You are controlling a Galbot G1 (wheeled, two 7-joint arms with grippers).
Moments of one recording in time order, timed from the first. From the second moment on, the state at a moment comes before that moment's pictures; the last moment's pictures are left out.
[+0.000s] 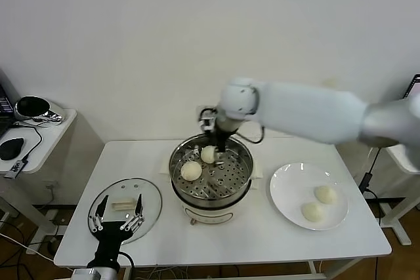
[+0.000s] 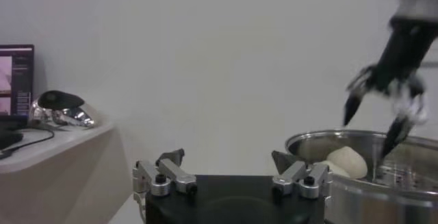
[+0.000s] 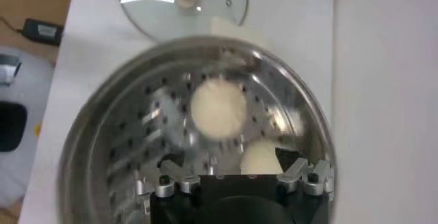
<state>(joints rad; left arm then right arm) 1.75 -1.31 -0.53 -2.23 -0.17 -0.01 -0.20 0.72 0.98 -1.34 1.48 0.52 -0.57 -1.00</state>
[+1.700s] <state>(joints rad) 1.81 -1.34 -0.55 -2.23 -0.13 -0.02 -0.20 -0.20 0.48 -0.70 1.48 -0.20 -0.22 -1.04</state>
